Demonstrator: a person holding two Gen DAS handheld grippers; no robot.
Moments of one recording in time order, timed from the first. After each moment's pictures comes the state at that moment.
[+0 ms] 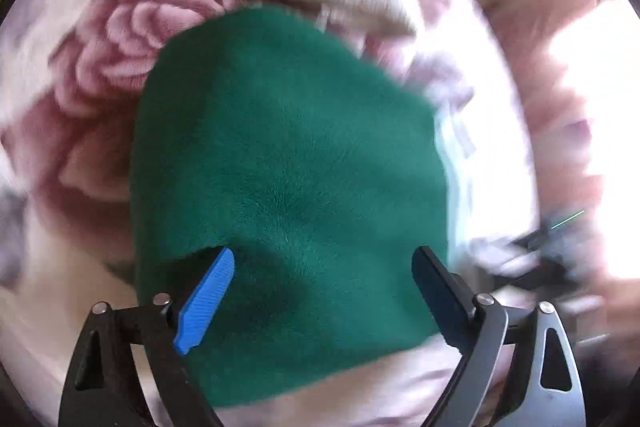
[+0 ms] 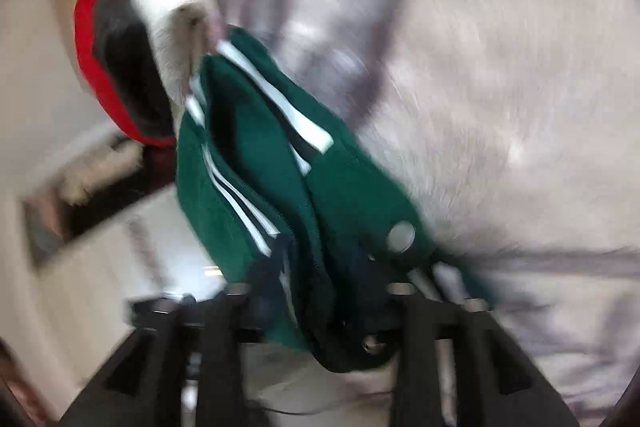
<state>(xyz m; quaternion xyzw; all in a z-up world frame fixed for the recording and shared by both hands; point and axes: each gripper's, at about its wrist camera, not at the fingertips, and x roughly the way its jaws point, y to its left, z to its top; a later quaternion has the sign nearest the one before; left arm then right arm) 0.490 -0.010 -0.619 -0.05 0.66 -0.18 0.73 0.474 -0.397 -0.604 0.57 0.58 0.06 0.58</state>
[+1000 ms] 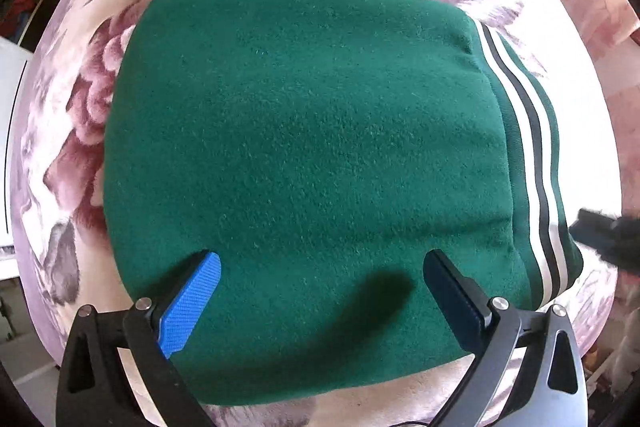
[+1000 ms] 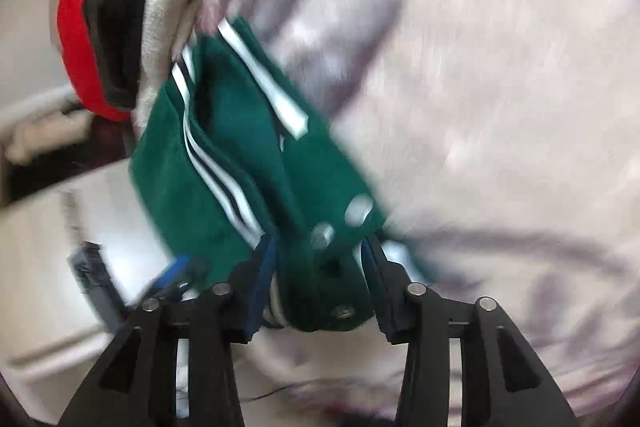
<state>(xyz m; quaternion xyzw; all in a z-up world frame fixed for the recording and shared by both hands) 0.489 -0.069 -0.639 0.08 0.69 -0.12 0.71 0.414 -0.440 -0.551 0.46 0.62 0.02 0.64</state>
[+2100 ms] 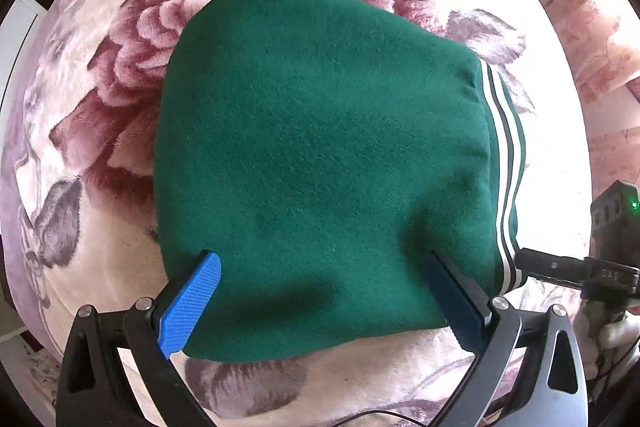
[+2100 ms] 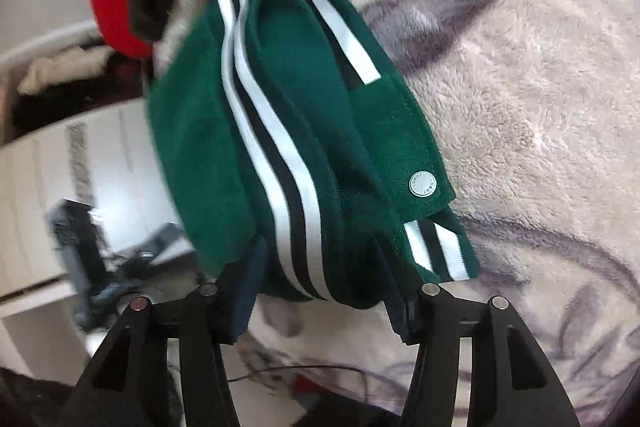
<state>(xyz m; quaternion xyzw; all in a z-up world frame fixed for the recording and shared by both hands) 0.474 -0.021 -0.597 0.01 0.69 -0.11 0.71 0.397 -0.430 -0.549 0.43 0.65 0.13 0.61</state>
